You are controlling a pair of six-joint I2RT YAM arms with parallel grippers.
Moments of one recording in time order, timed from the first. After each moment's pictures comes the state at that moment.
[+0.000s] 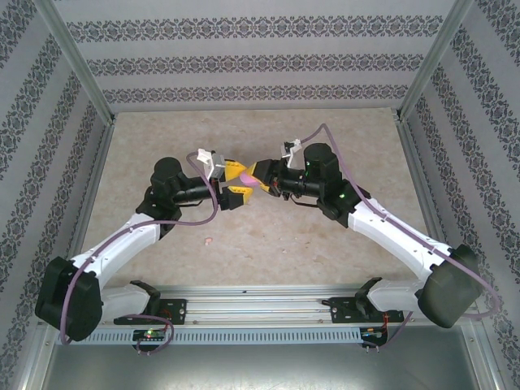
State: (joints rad) left arm -0.40 1.19 0.74 0.42 0.88 -0.10; right arm 0.62 1.27 1.00 -0.02 -0.53 1.26
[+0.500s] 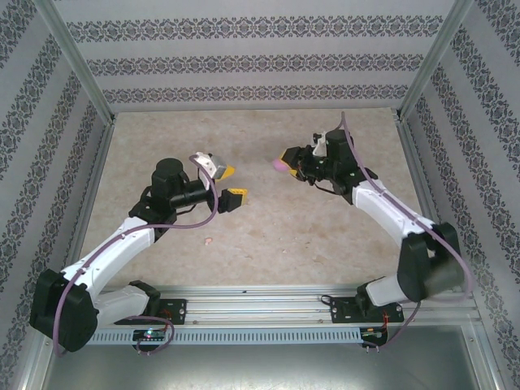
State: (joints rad) left arm -0.40 1.13 0.76 0.10 0.63 0.02; right arm 0.31 1.47 1.02 -0.09 -0.61 1.09
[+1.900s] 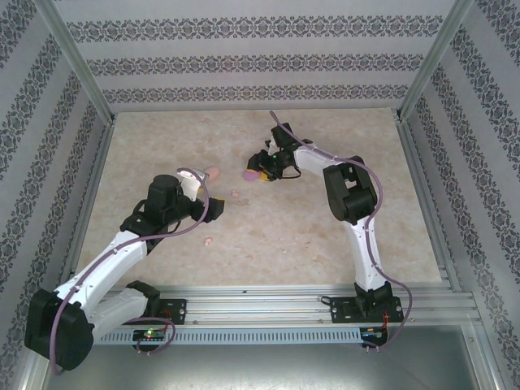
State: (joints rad) left arm -0.35 1.01 0.64 -0.18 0.26 -0.04; right arm 0.40 2.33 1.75 -0.46 -0.59 0.74
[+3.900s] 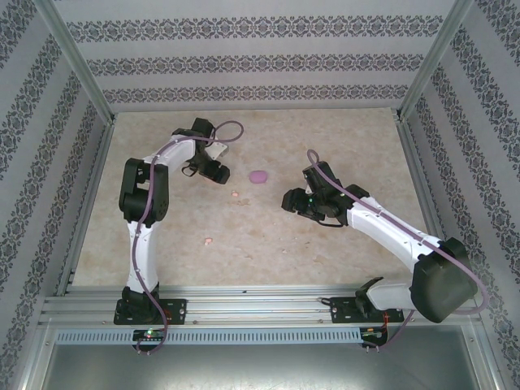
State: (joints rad) left arm -0.20 2.23 1.75 -0.86 0.18 0.27; right arm 0.53 1.32 0.91 -0.57 -0.17 0.79
